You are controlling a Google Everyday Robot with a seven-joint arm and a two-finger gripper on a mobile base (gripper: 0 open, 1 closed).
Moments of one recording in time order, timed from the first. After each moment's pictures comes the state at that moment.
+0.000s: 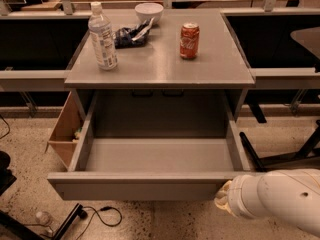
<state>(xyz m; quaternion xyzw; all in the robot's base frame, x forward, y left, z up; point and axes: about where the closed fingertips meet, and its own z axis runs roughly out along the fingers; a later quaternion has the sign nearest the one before) 0.396 -0.179 0.629 -0.57 0.79 -0.01 0.22</state>
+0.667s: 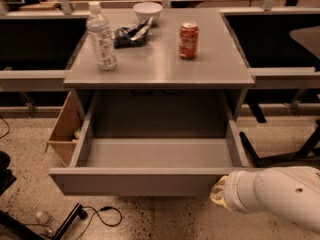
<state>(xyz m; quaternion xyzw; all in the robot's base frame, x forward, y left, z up) 0.411 -0.173 0.624 -0.58 0.78 -0.01 0.24</state>
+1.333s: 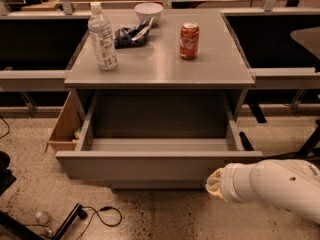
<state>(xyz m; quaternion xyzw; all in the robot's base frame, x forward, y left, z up) 0.442 -0.163 0.622 -0.60 0.75 -0.01 0.27</state>
